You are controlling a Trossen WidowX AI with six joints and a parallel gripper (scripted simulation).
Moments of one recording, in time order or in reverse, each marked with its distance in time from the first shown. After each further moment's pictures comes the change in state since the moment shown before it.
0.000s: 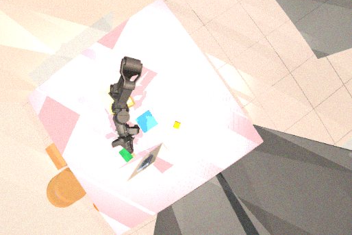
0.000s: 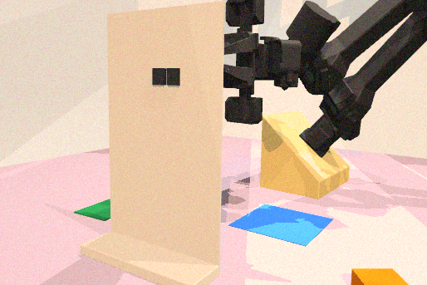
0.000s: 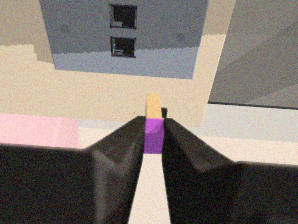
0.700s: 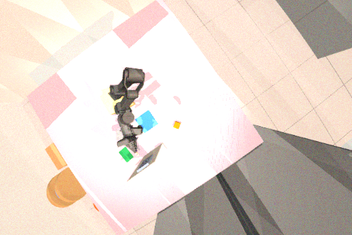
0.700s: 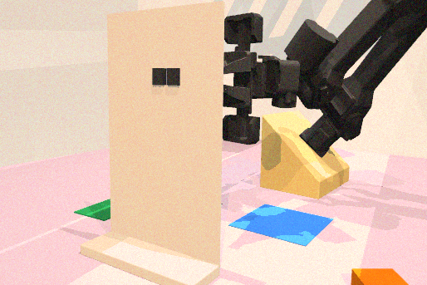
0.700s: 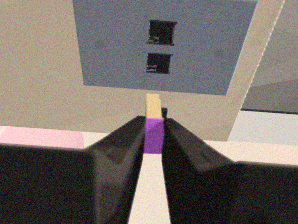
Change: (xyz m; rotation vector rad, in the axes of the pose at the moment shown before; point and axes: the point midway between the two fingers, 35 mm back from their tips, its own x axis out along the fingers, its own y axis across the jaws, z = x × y) arm 0.011 0.028 0.007 -0.005 -0.010 -0.010
